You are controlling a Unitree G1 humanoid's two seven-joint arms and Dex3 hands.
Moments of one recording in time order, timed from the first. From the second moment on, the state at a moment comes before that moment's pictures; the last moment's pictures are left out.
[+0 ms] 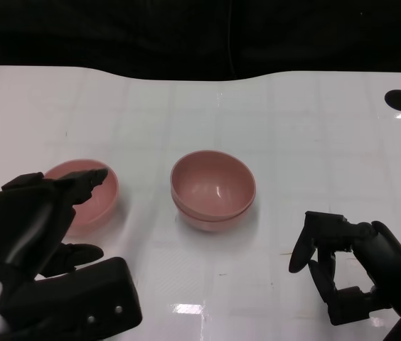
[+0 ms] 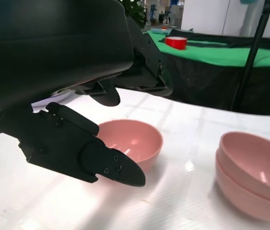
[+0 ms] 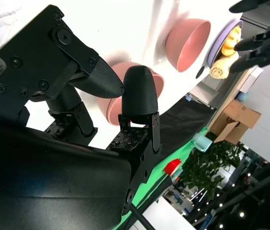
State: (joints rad) left arm 0.03 0.40 -0.14 -0.36 0.86 0.24 -0.18; right arm 0.04 -0.24 0.15 0.03 -0.21 -0.47 0.09
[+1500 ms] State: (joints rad) left arm -0.38 0.41 -0.43 0.47 1.00 0.14 0.20; right arm 0.07 -0.21 0.15 0.01 -0.21 -0.45 0.11
